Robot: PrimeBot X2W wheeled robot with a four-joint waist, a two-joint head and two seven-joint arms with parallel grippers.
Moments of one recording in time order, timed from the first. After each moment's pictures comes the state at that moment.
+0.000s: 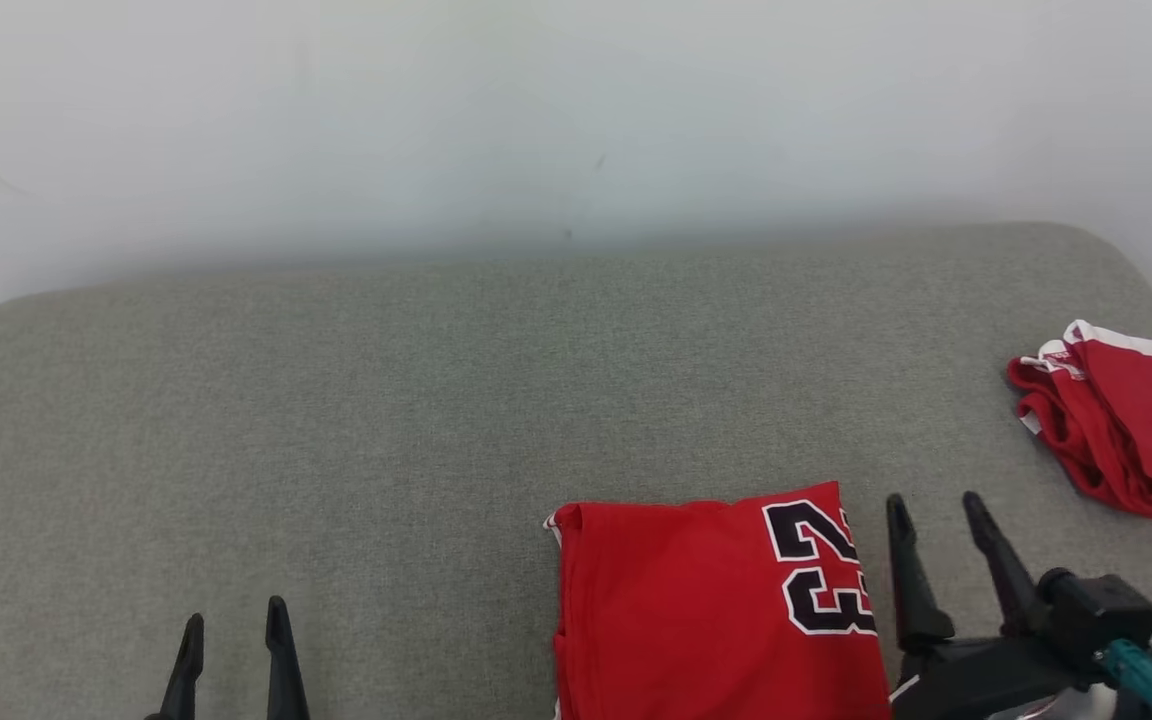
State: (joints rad) left arm 0.08 0.05 -0.01 0.11 -0.29 -0.01 -0.26; right arm 0.03 -0.05 -0.10 -0.02 0.16 0.13 -0.01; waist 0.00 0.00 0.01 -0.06
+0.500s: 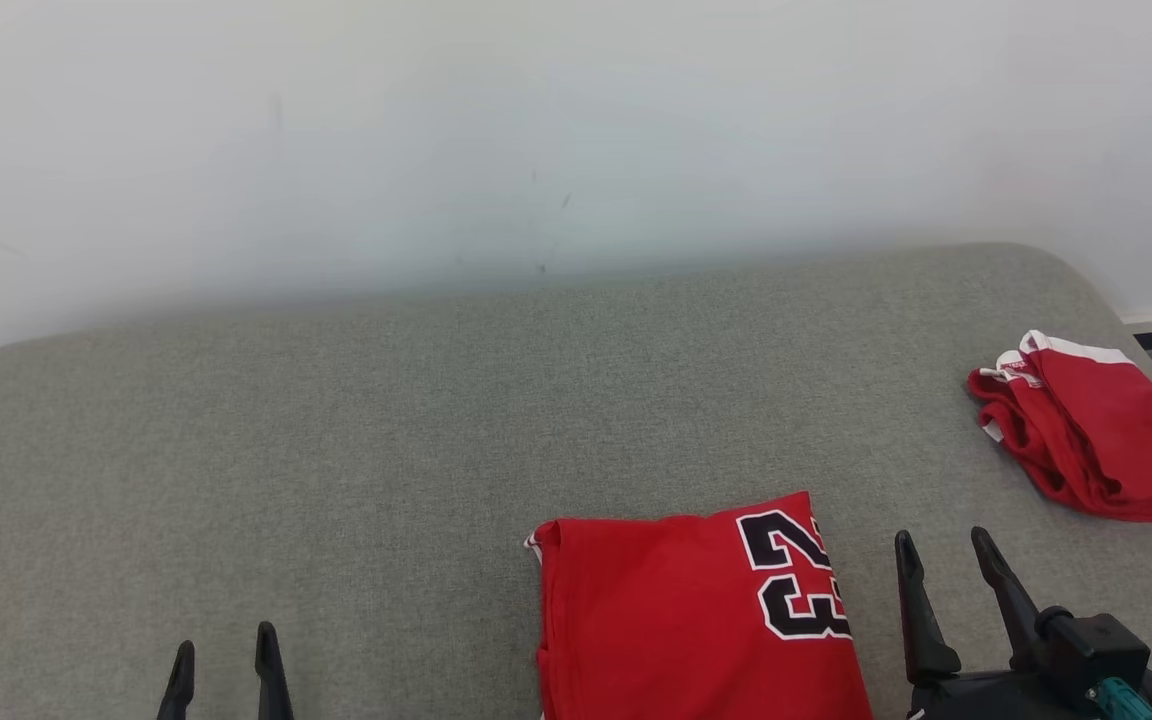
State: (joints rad) left arm 0.10 0.05 0.01 0.14 -0.30 -0.03 -0.26; right arm 0.04 -0.09 -0.07 0.10 0.14 0.13 -0.15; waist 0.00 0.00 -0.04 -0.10
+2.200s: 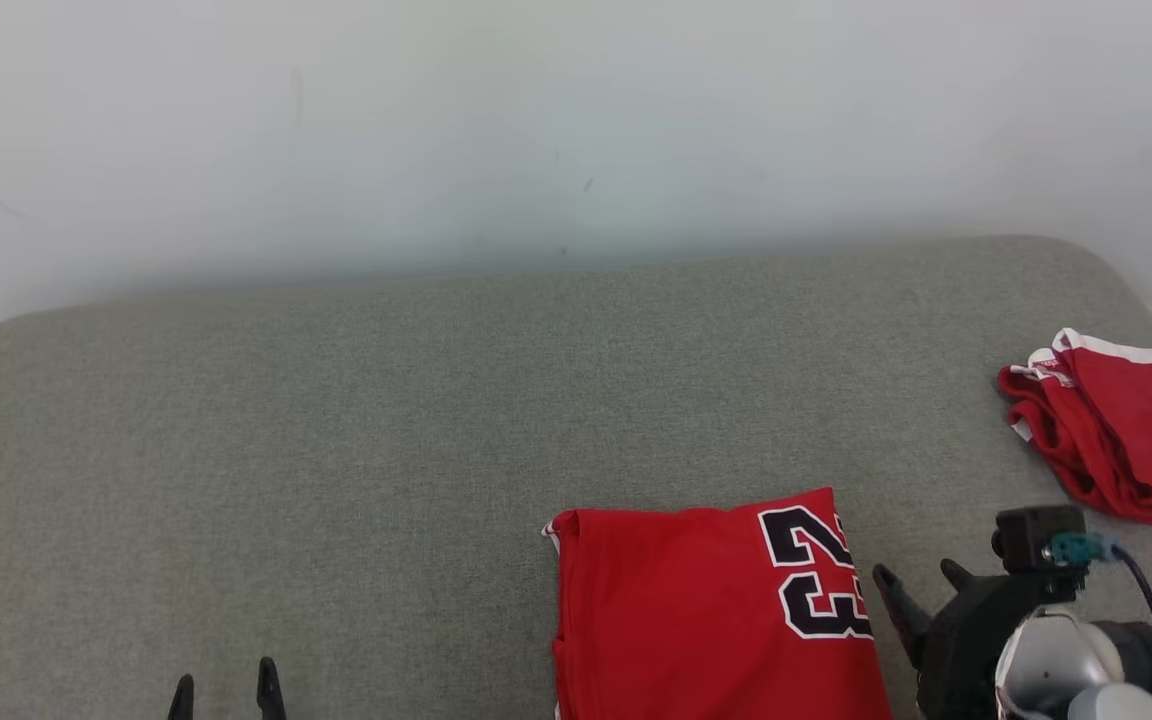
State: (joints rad) left arm 0.13 0.05 0.03 0.18 -0.23 -0.01 -0.26; right arm -0.05 -0.18 -0.06 0.08 0.25 0.13 0.52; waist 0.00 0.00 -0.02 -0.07
